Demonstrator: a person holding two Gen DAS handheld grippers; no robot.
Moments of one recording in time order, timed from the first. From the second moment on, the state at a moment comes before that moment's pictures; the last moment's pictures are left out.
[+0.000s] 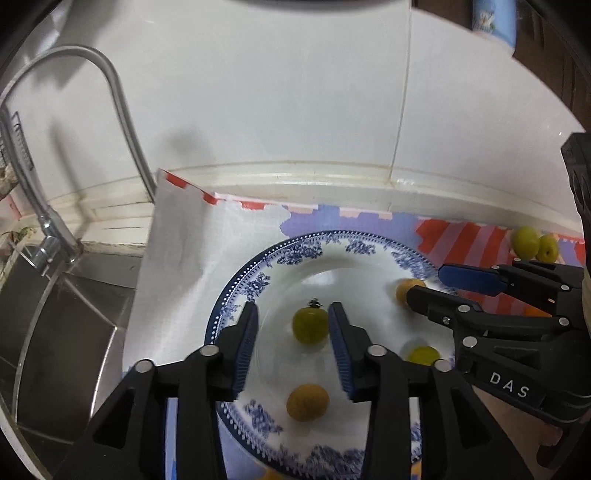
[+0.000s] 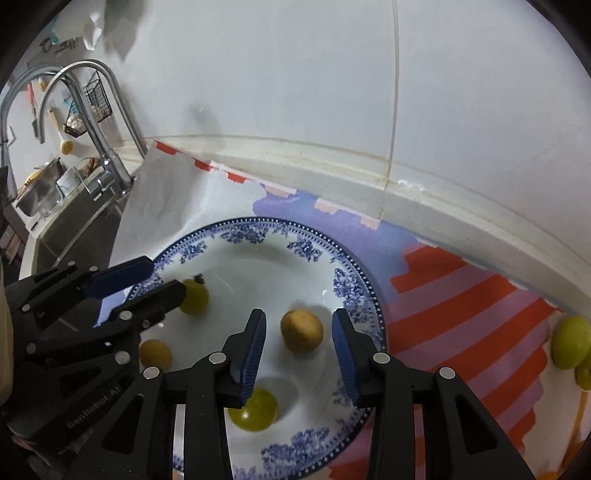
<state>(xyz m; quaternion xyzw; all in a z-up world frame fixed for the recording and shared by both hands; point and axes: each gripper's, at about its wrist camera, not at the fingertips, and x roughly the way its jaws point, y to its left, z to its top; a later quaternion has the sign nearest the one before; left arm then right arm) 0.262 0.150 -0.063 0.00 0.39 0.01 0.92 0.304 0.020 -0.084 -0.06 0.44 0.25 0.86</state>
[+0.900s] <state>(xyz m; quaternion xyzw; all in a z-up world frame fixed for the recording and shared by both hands) 0.127 0.075 0.032 0.01 0.27 -0.04 0.96 0.153 -0.091 0.031 0.00 0.31 0.15 0.94</state>
